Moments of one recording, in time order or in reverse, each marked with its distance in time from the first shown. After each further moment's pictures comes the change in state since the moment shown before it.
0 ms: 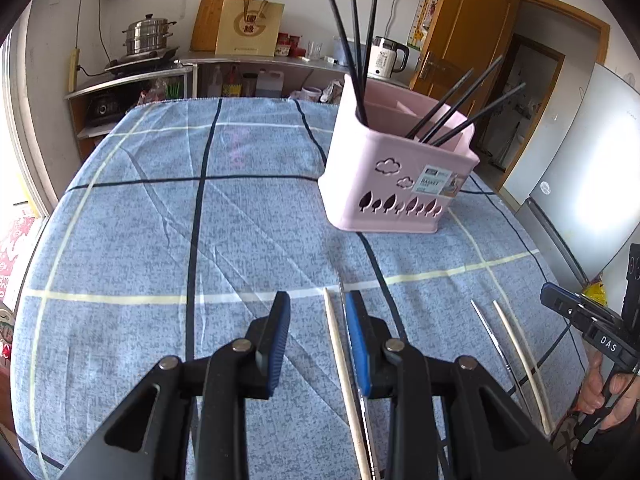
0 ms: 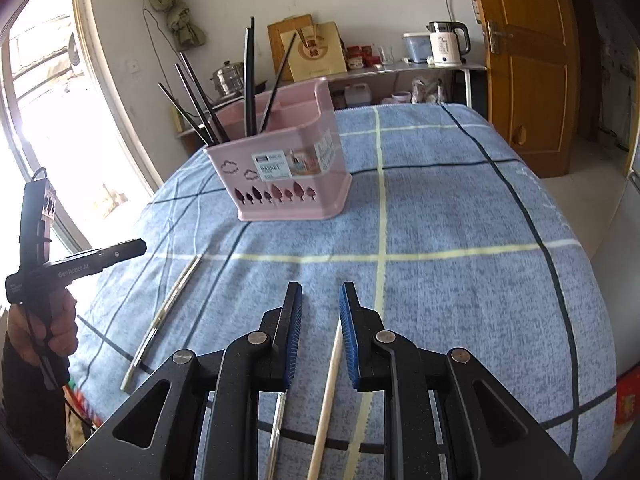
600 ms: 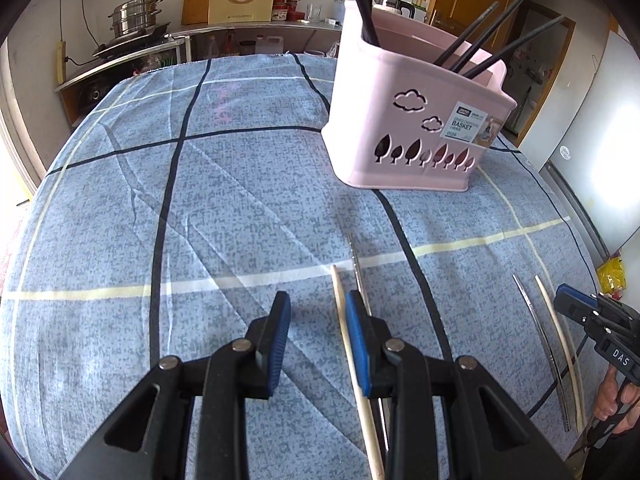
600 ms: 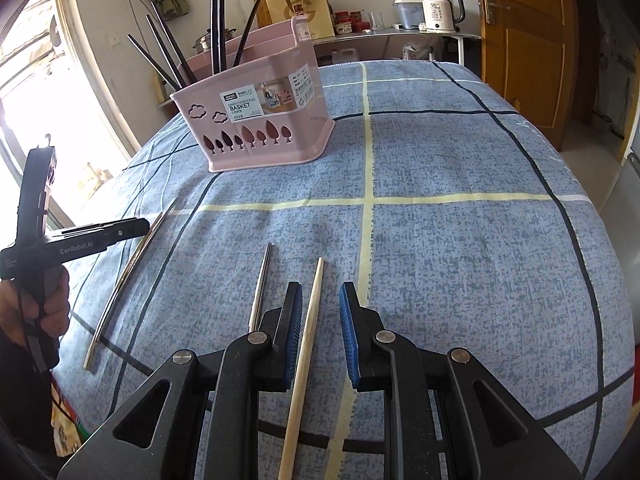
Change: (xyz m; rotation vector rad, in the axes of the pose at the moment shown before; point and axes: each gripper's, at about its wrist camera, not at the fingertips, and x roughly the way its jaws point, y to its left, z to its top) left arm 0.049 -0.012 -0.006 0.046 0.122 0.055; right arm 0.034 -0.009 -0.021 0.002 0.111 -0.038
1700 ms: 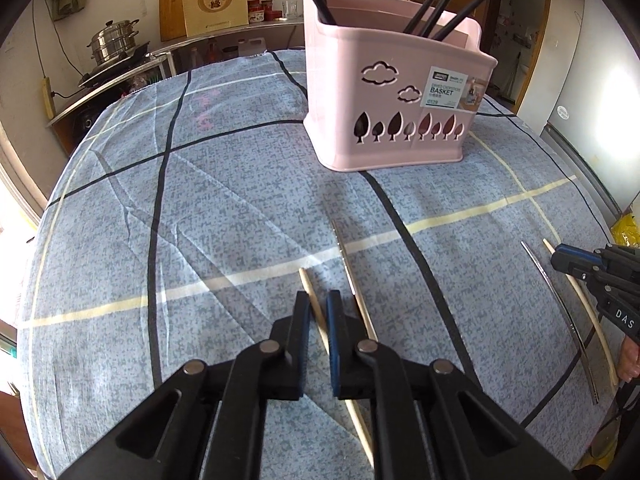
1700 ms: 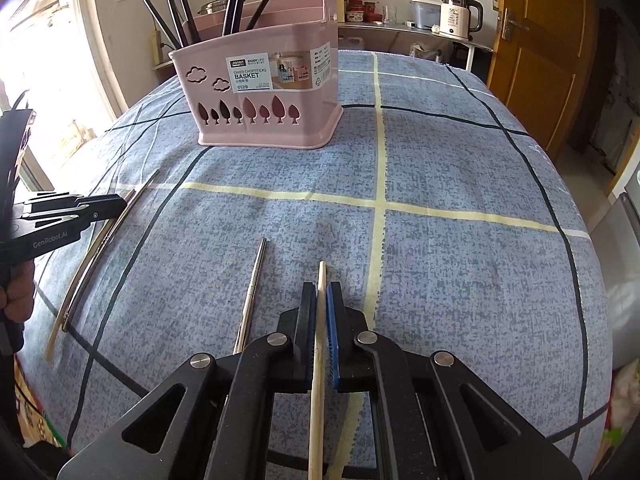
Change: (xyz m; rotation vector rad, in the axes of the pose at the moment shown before) left arm 0.005 -0.017 -0.001 0.130 0.020 0.054; right arm 0.021 0.020 0.011 -0.118 0.062 -0.101
